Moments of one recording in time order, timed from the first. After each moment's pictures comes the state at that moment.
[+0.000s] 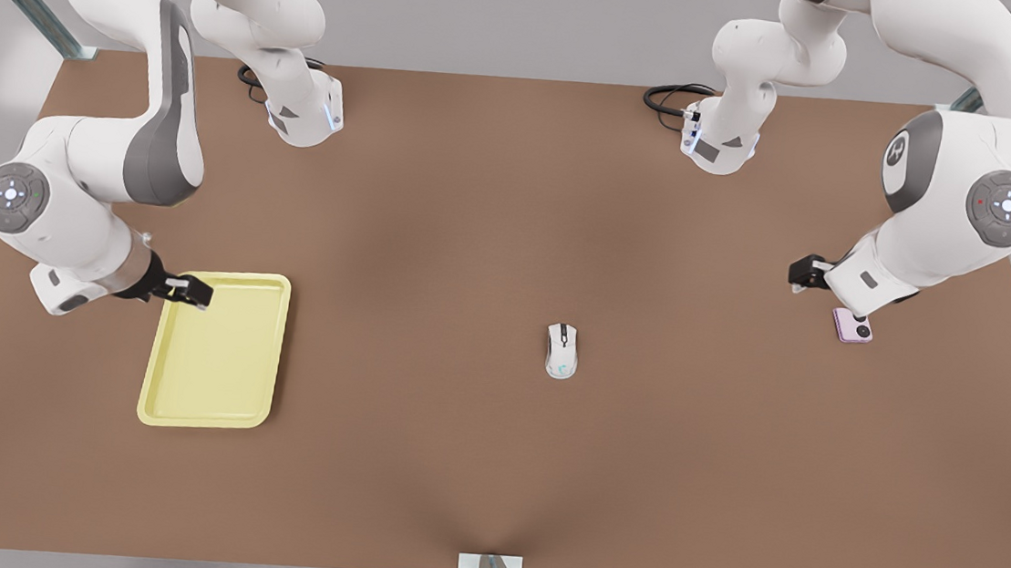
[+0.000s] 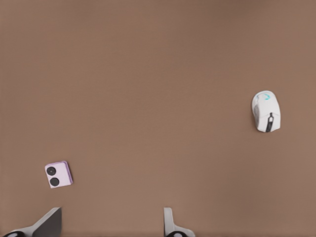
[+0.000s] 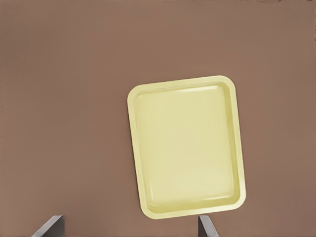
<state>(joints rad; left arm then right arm) -0.12 0.18 0.01 -1.41 0.04 1.44 0.05 0.04 0.24 0.01 -1.49 -0.01 1.70 0.14</state>
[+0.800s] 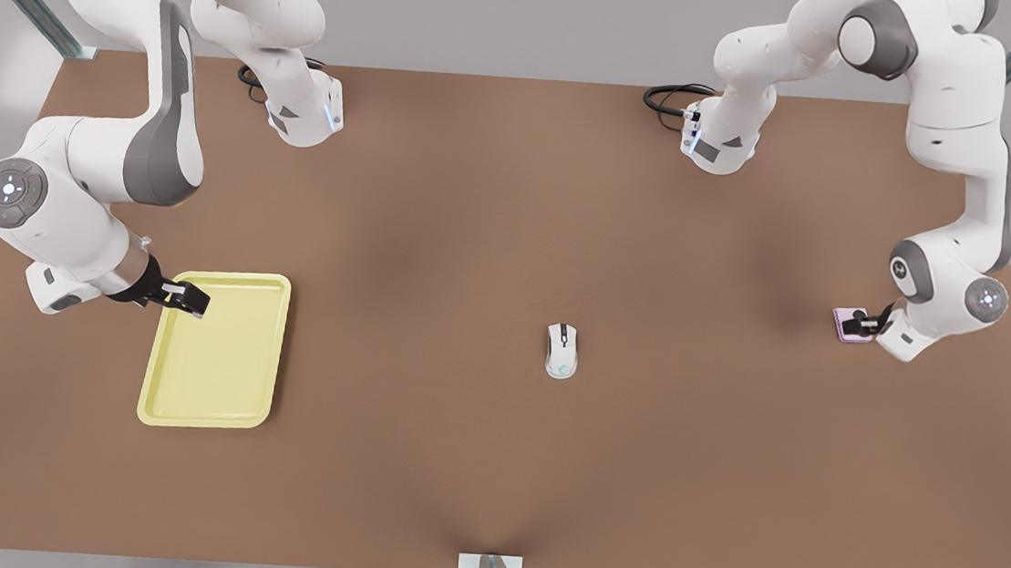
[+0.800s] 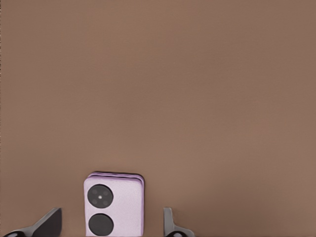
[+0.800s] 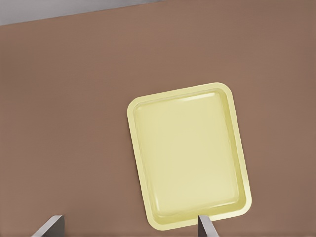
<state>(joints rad) 0.23 0.39 0.21 -2.11 0.07 2.37 0.29 0.04 0.25 0.01 -1.49 -0.01 1.74 0.21</state>
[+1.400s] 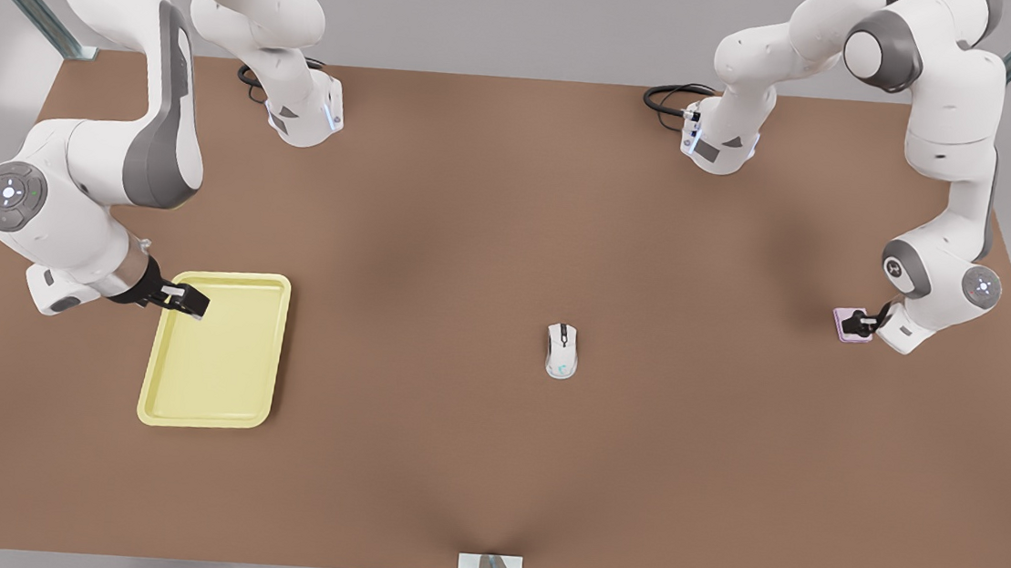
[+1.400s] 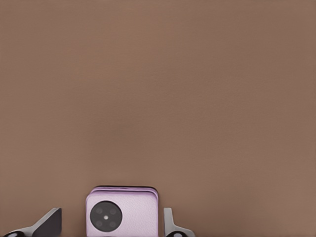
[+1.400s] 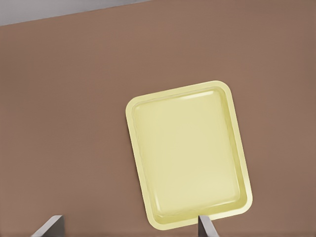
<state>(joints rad) 0.27 0.45 0.22 -2.16 -0.04 2.54 0.45 0.04 0.25 0.01 -1.49 -0.01 1.74 0.22</state>
